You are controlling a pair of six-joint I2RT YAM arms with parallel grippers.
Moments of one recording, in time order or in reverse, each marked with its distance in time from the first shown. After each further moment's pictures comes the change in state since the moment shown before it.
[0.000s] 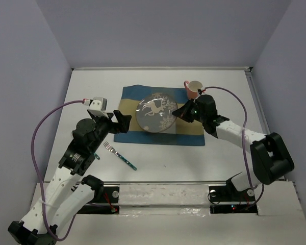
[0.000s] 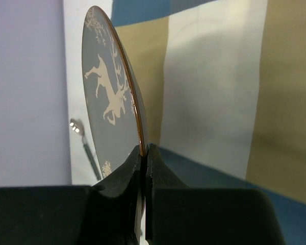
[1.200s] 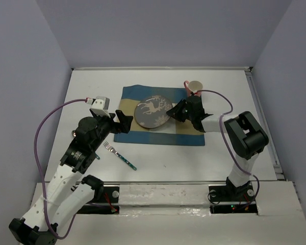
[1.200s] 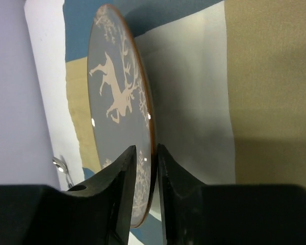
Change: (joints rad) left arm 0.005 0.029 0.000 0.000 0.034 -0.001; right arm 0.024 0.434 0.122 0.224 0.100 0.097
